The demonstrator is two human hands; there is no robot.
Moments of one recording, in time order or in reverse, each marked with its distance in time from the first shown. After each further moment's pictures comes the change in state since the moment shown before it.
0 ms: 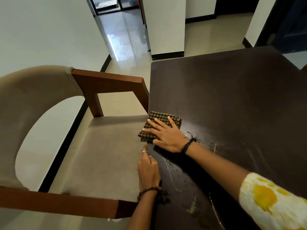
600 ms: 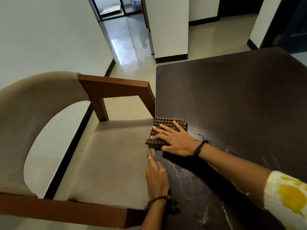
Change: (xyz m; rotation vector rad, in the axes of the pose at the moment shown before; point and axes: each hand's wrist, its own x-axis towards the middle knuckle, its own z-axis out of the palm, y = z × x) left_hand 0.002 -0.007 0.003 -0.074 -0.011 -0.003; right_hand 0.003 0.008 -0.004 0.032 -0.054 -0.059
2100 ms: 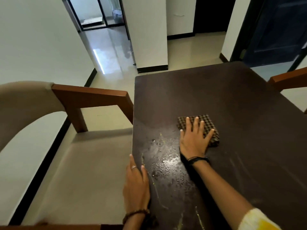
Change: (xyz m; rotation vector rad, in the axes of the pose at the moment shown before) left_hand -0.004 0.004 0.005 0.315 -0.006 0.126; right_hand -0.058 0.045 0.004 0.030 0.541 1.017
